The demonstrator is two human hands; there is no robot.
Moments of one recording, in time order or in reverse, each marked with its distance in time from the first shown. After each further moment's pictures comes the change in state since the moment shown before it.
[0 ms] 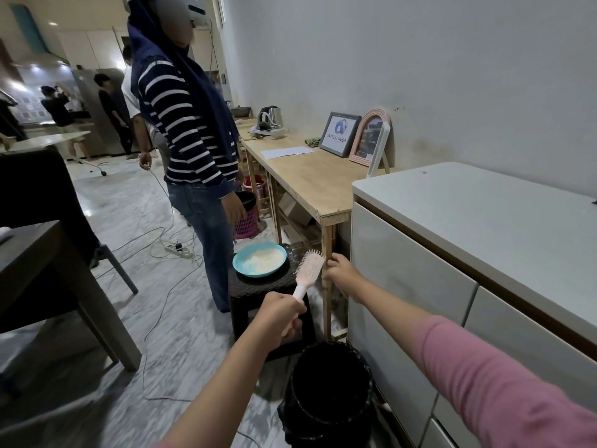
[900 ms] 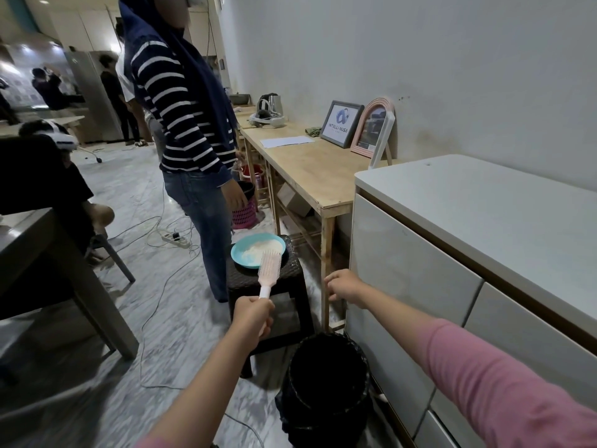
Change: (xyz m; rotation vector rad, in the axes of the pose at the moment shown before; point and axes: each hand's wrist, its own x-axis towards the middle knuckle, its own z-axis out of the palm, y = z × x) left_hand 0.030 -0.030 -0.033 -0.093 0.223 -0.038; right_hand 0.001 0.023 0.009 -0.181 0.000 0.171
